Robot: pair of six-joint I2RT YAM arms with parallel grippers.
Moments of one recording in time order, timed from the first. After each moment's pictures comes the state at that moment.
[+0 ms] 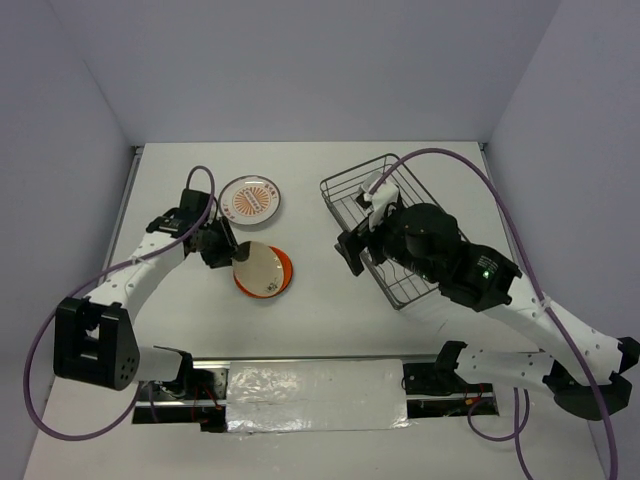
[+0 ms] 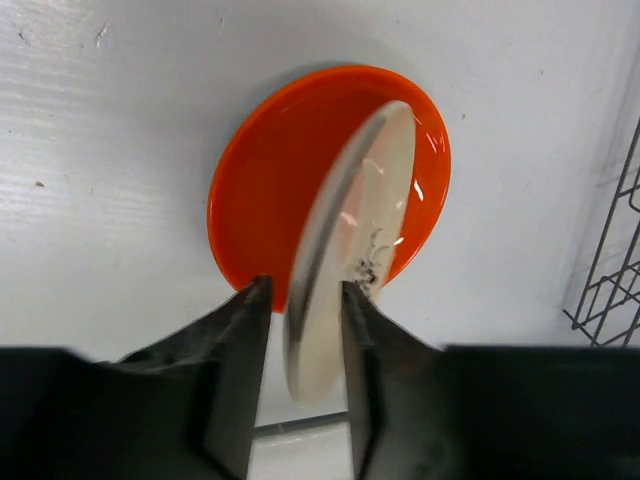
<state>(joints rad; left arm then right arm) -0.17 1.32 0.95 -0.68 0.19 -0.63 0.96 0.99 1.26 -0.59 0.23 -0.03</state>
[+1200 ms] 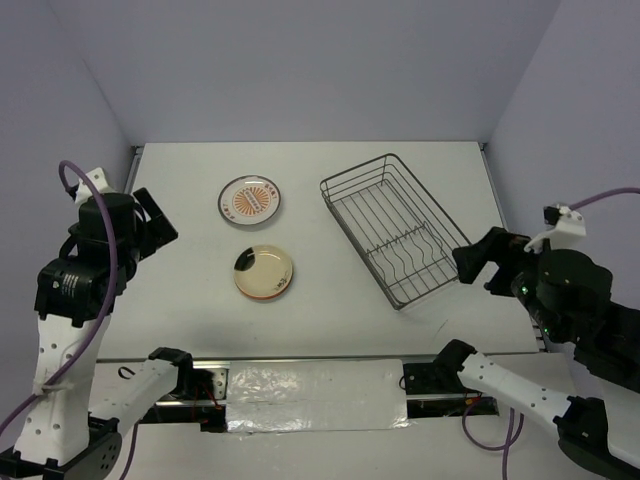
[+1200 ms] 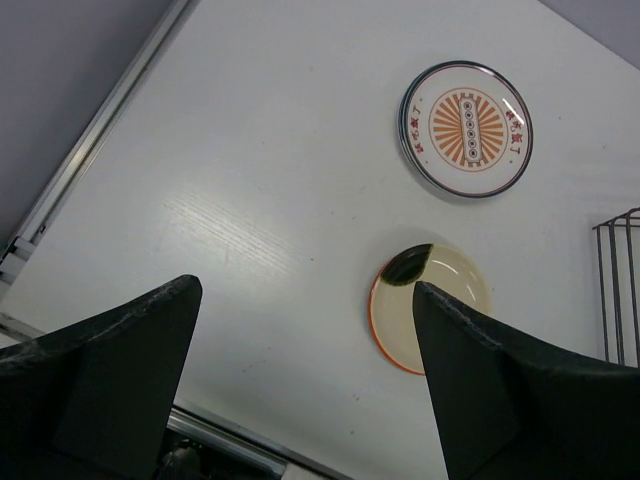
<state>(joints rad) -0.17 0.88 1.42 -1.15 -0.47 -0.56 0.73 0.69 1.55 -1.32 0.53 0.62</state>
